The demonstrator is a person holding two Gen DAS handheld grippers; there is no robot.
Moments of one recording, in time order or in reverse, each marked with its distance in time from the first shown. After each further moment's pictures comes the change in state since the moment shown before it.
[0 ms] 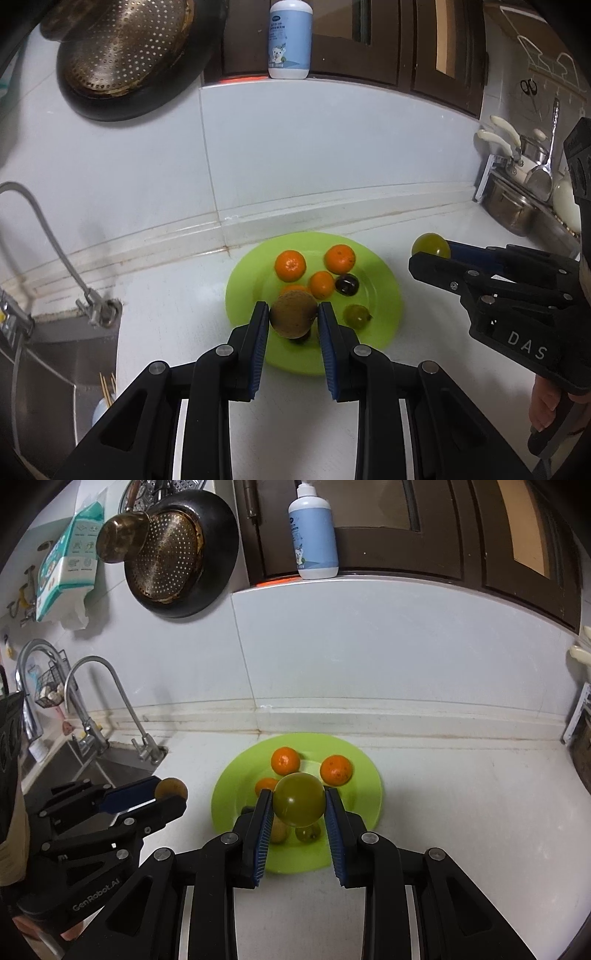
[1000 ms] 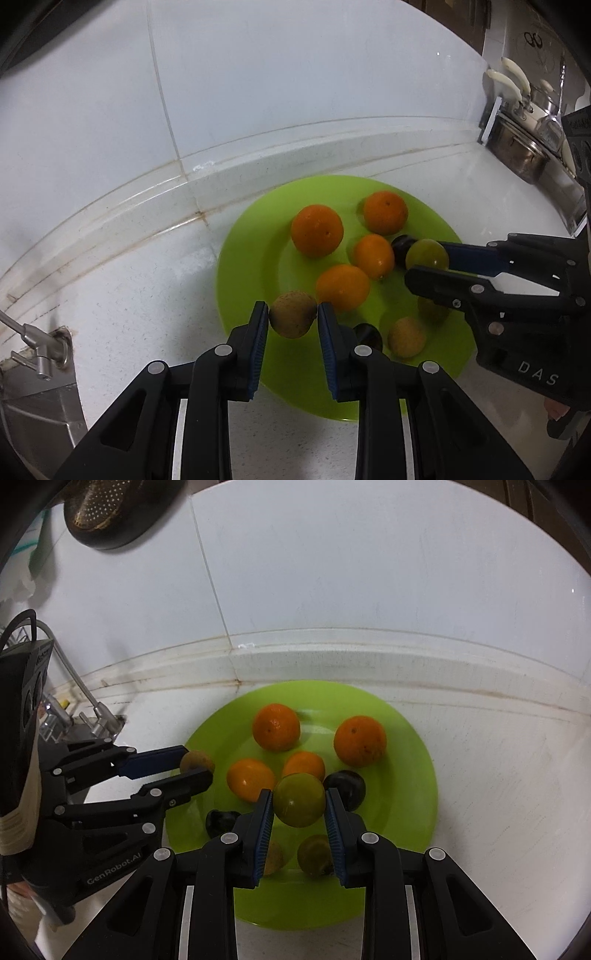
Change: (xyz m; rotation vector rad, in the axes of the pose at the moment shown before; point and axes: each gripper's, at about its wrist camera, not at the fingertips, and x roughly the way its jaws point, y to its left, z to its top) left arm 0.122 0.036 0.000 0.116 0.200 -0.113; right arm 0.119 -0.001 -0.004 0.044 0.218 -0.017
